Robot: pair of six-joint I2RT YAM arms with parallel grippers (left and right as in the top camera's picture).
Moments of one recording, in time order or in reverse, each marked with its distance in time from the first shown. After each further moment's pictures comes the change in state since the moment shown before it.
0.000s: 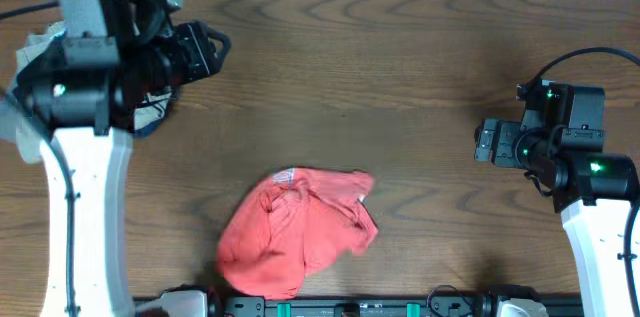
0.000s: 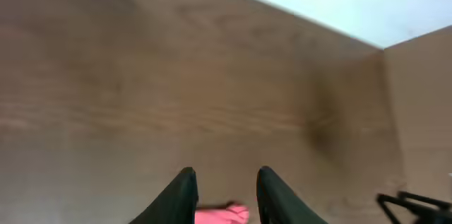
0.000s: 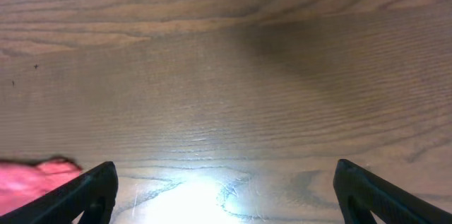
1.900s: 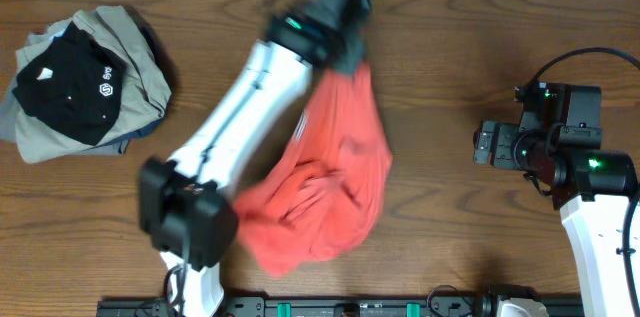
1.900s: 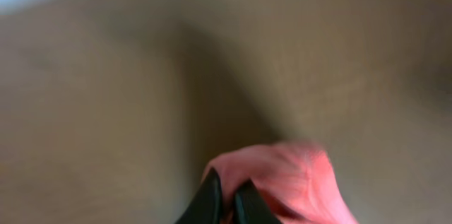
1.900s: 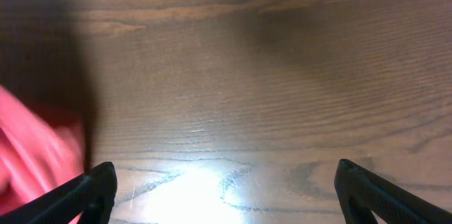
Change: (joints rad) left arm -0.512 0.504 0.302 0.143 -0.478 0.220; right arm 0.000 0.017 0.000 -0.026 0.002 0.000
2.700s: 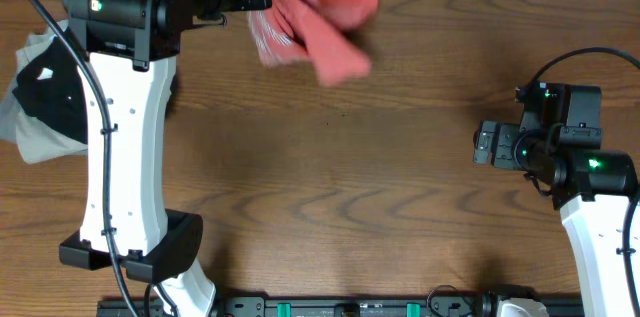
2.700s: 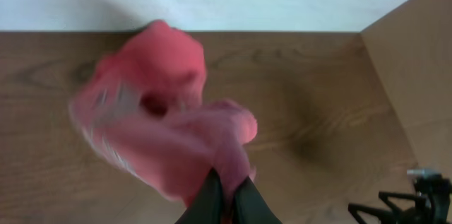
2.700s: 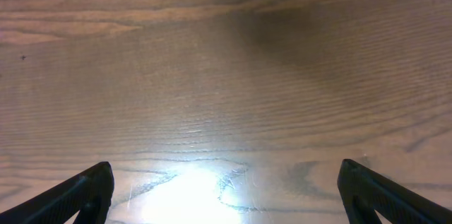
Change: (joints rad) left arm 0.257 -0.091 0.580 -0.472 0.333 -0.164; right arm 0.000 0.000 0.000 0.003 0.008 -0.001
